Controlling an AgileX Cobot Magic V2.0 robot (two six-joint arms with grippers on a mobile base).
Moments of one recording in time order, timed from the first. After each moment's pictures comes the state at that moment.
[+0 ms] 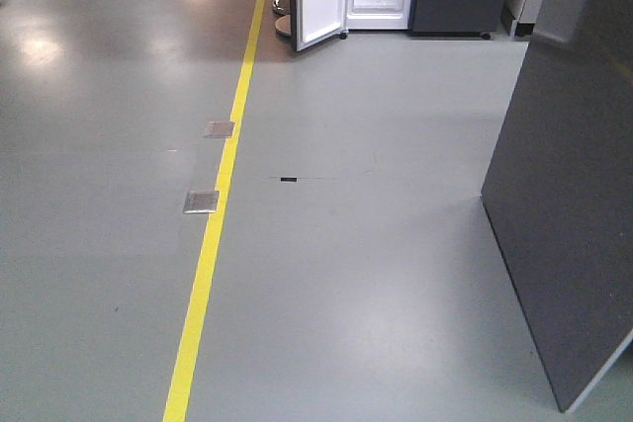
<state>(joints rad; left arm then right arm) 0.07 -0.01 0.02 0.13 0.02 -0.20 0.01 1.24 -1.50 -0.06 0.73 0.09</state>
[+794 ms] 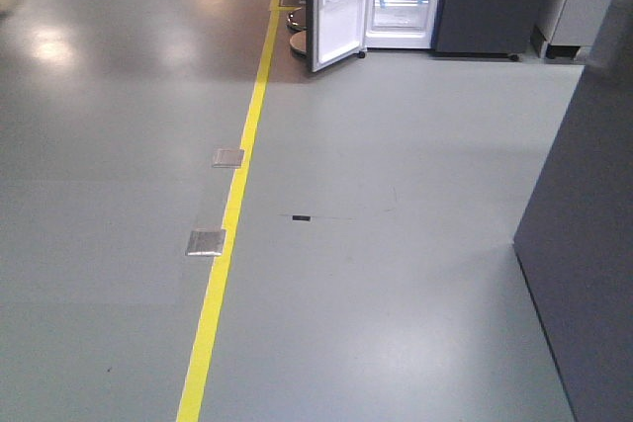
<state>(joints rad) 0.07 -0.01 0.02 0.13 0.02 -0.20 0.01 1.24 -1.50 -0.06 0.73 0.09</state>
